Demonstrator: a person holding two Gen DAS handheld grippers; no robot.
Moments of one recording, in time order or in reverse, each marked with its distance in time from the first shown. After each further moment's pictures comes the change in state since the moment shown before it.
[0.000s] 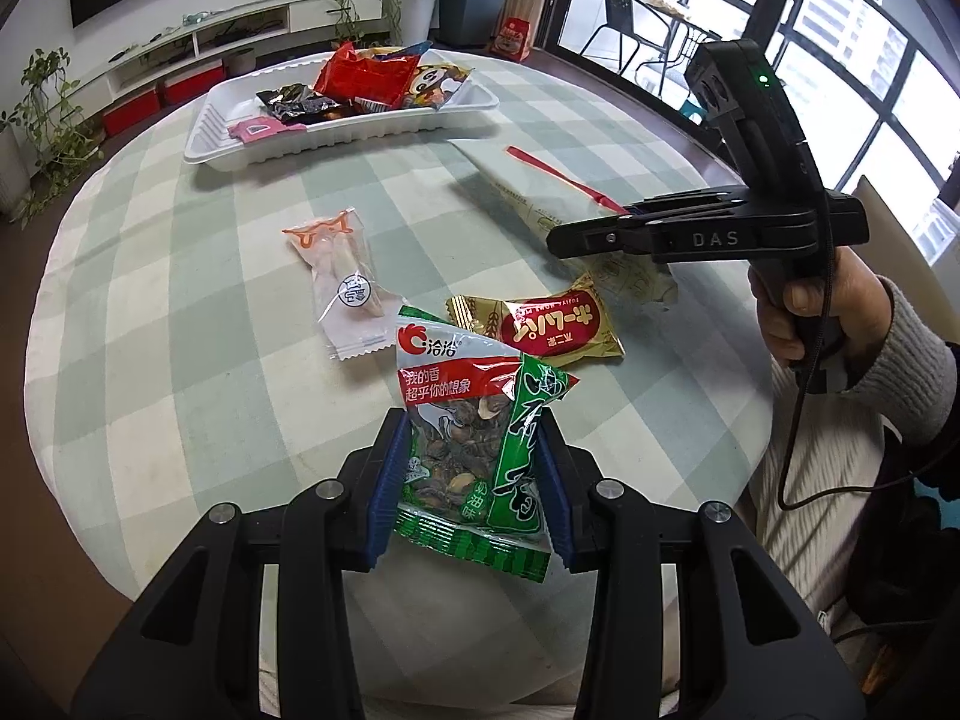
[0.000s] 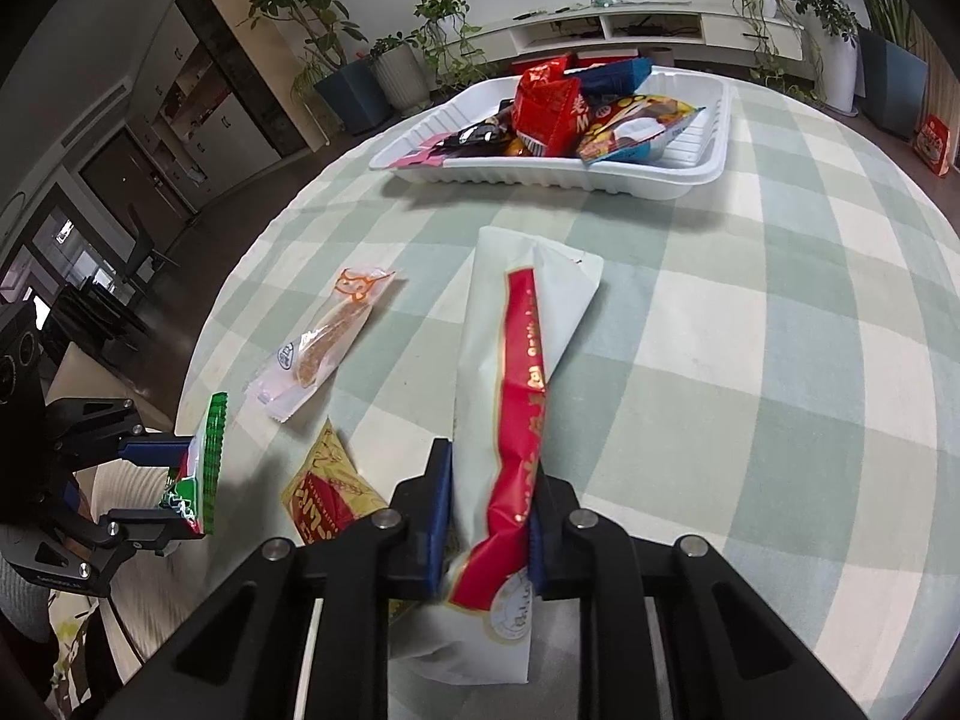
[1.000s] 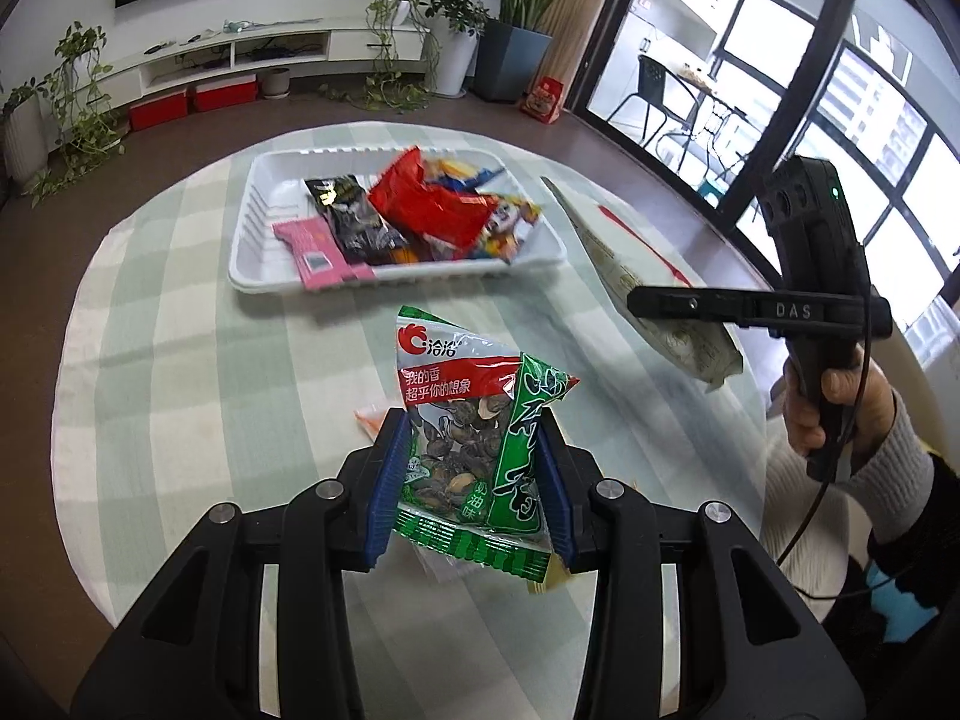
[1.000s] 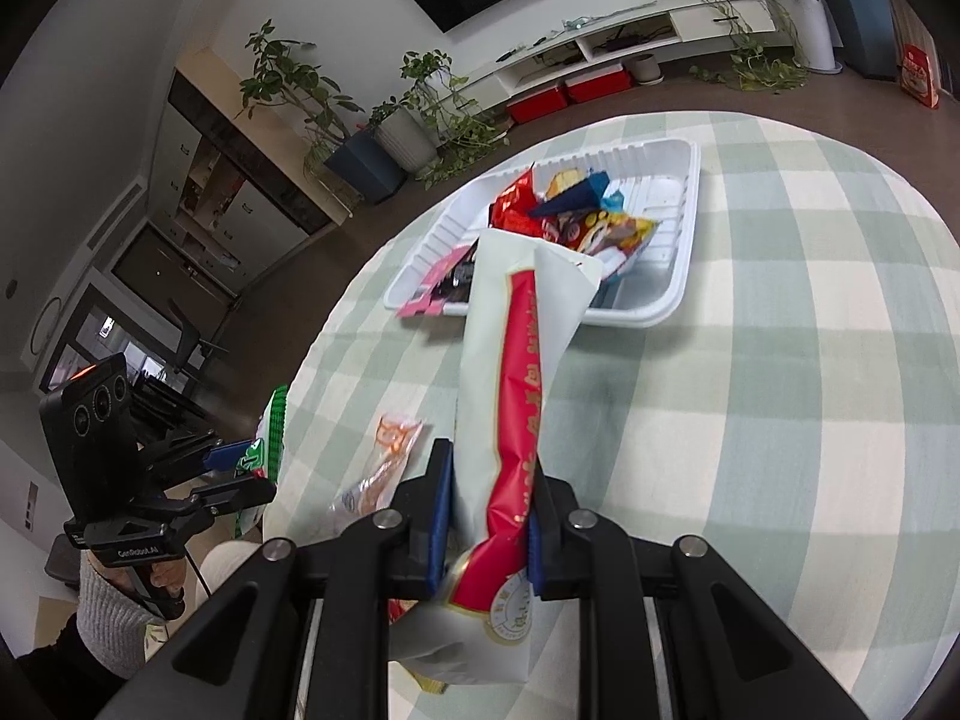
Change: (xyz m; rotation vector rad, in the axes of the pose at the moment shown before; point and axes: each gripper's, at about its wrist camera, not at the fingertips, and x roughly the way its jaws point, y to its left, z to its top) left arm -0.020 0.063 0.106 -0.132 -0.123 -0.023; right arm -0.040 -0.038 0.070 0.160 -0.094 0.146
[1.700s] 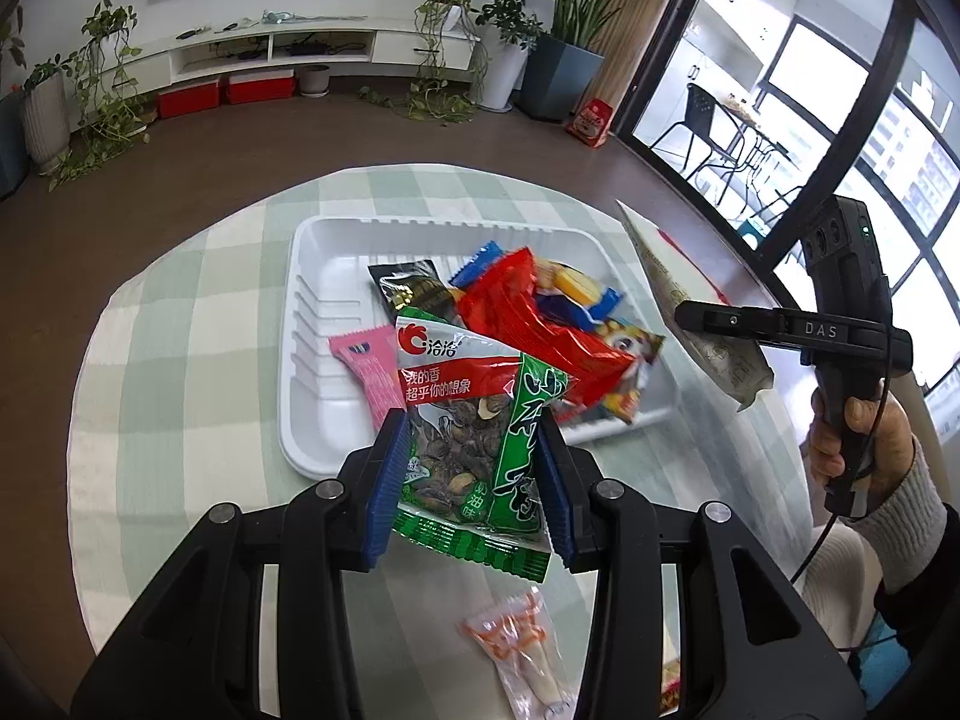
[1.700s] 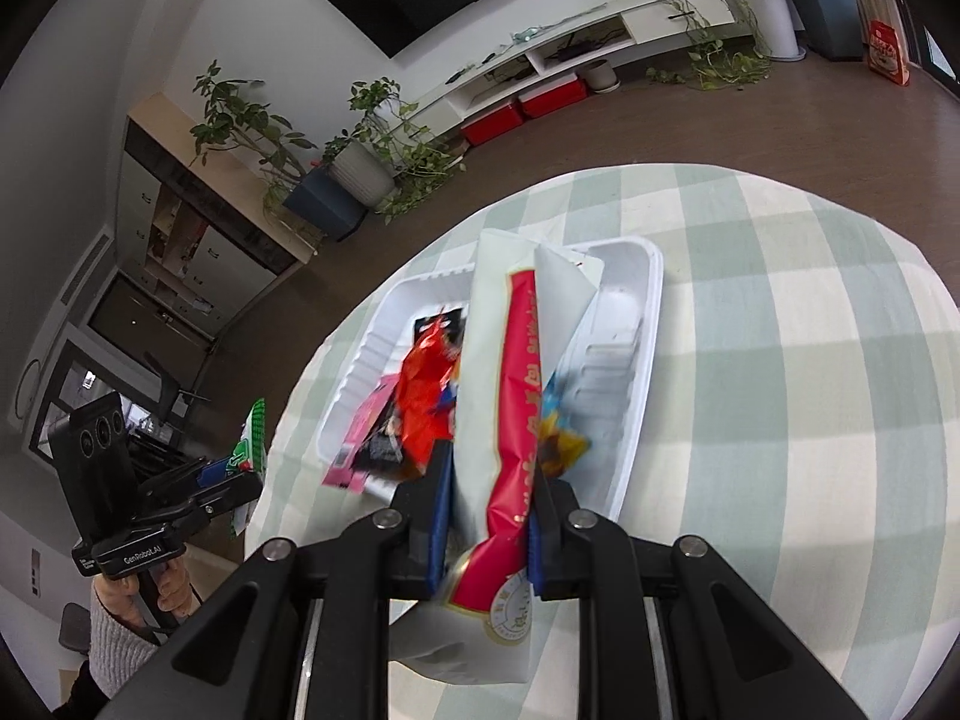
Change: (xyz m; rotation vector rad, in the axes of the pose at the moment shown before) left arm 0.063 0.076 0.112 -0.086 -0.011 0.050; right arm 0.038 -0.053 0.109 0.098 -0.028 -0.060
